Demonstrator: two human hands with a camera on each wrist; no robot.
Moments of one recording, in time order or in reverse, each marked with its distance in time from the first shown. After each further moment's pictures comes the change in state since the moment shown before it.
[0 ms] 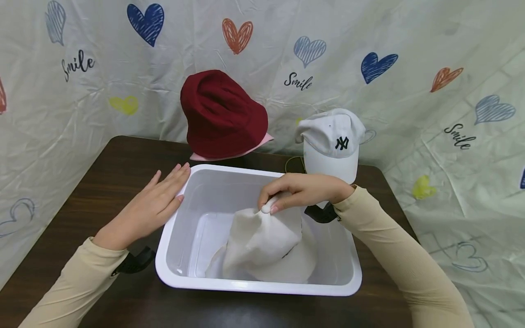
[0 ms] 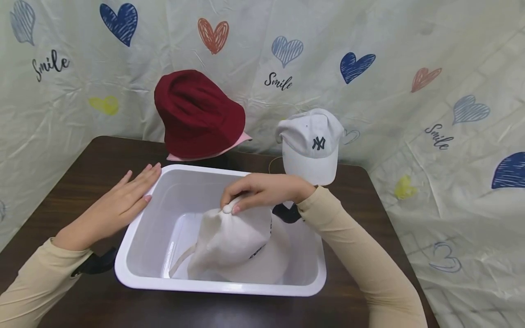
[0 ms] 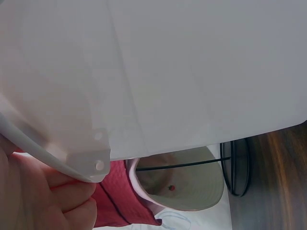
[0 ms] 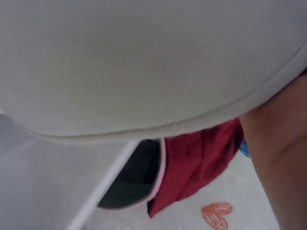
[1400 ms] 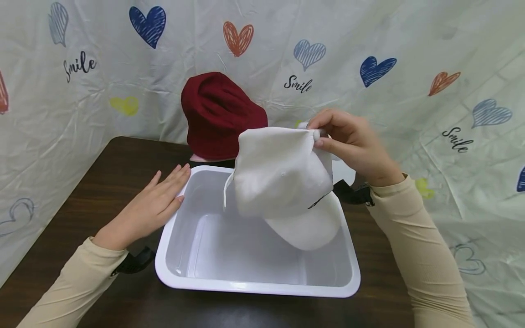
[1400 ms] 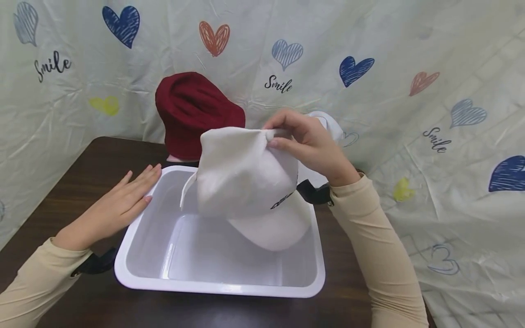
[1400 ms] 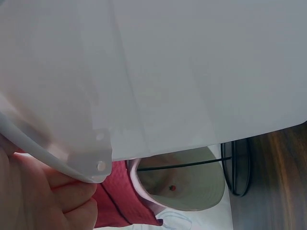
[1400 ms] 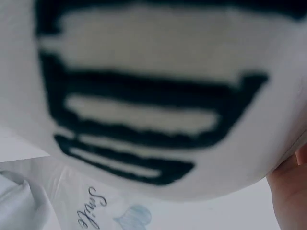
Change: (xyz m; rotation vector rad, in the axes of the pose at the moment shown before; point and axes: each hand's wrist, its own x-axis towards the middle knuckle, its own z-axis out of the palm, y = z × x) left_hand 0.000 0.001 -0.001 0.013 0.012 0.011; right_hand -0.049 -0.052 -0.032 0.025 0.858 -0.151
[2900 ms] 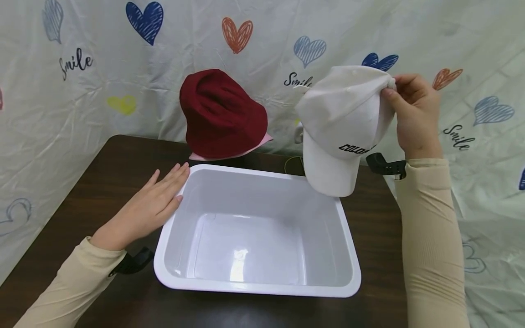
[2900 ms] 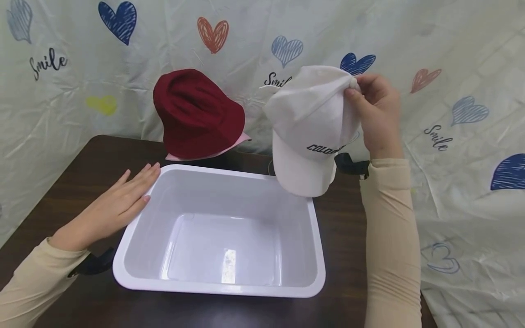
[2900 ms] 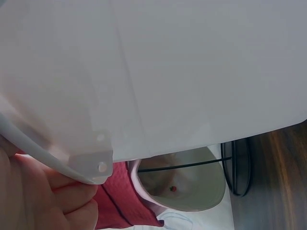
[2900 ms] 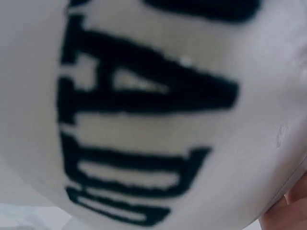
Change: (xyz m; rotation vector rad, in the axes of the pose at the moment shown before) left_hand 0.000 0.001 -0.002 0.008 -0.006 0.001; right_hand -0.008 0.030 -0.099 0.066 0.791 0.102
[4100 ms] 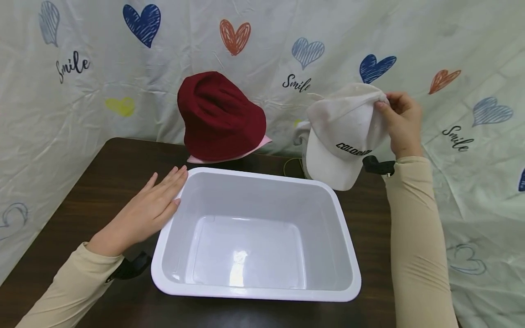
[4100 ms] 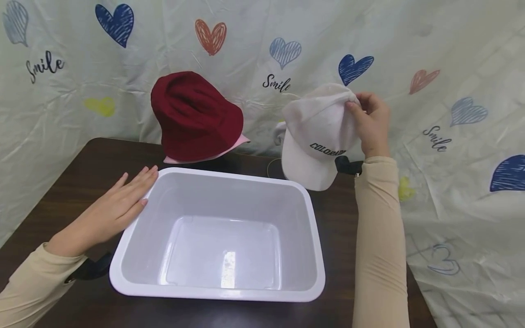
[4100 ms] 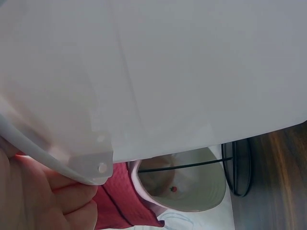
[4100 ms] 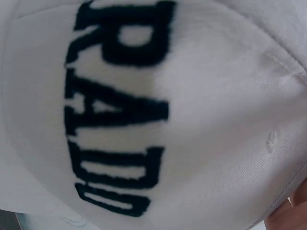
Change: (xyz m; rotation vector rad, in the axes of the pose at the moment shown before) left_hand 0.000 0.001 0.002 -0.009 0.004 -0.005; right_hand 0.015 0.048 -0.031 -0.208 0.131 0.118
